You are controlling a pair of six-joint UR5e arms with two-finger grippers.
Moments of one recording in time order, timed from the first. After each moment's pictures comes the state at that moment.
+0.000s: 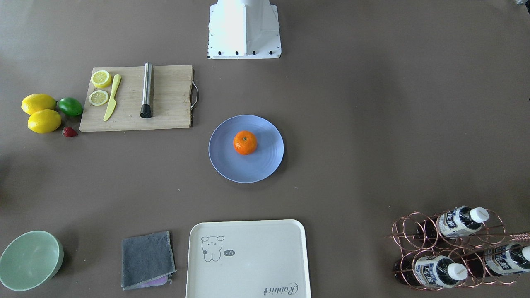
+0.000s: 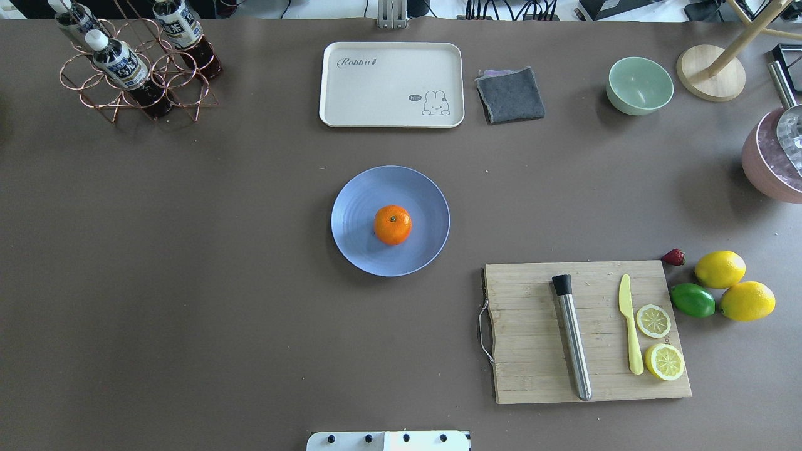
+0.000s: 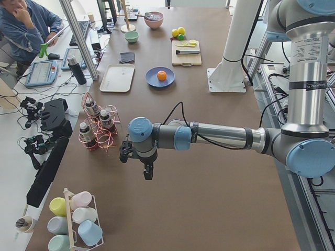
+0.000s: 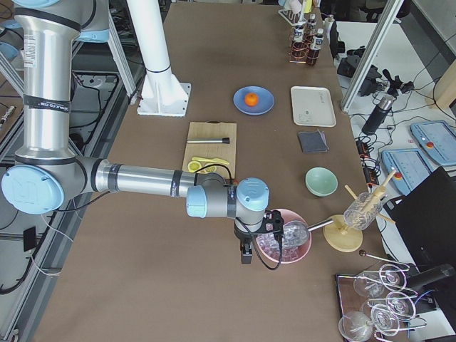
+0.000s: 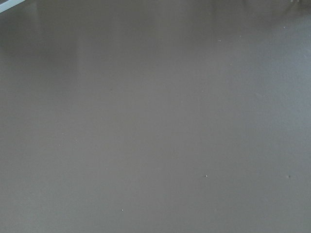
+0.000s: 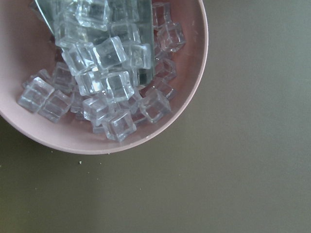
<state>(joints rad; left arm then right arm) -1.51 -1.52 -1.71 -1.52 -2.39 -0.07 1.52 -1.67 1.60 -1.47 2.25 -0.01</state>
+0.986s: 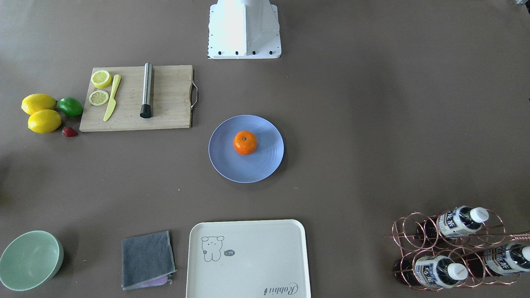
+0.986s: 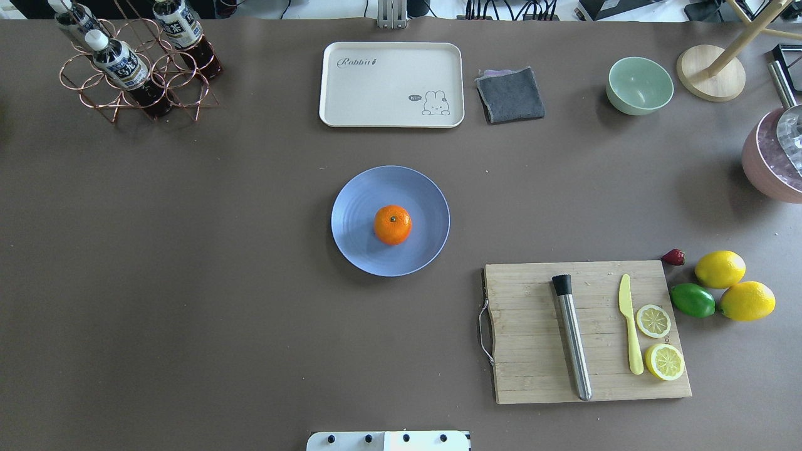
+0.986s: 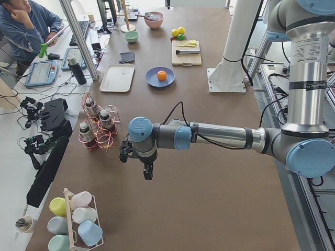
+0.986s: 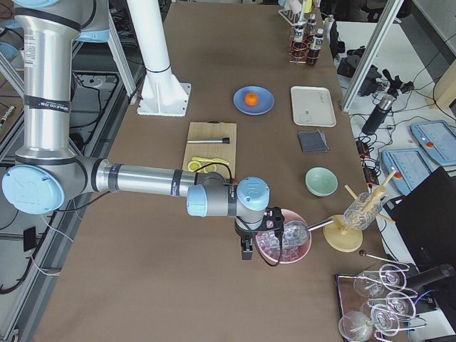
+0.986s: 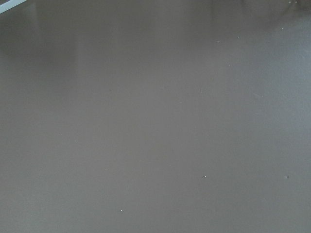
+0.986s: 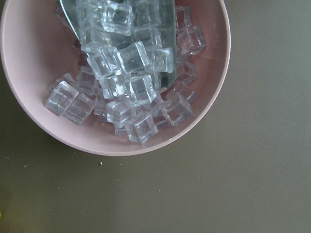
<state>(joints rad) -1.52 -1.52 -1.71 -1.52 -2.39 -0.07 1.52 -1.67 1.60 -1.47 2.32 -0.01</state>
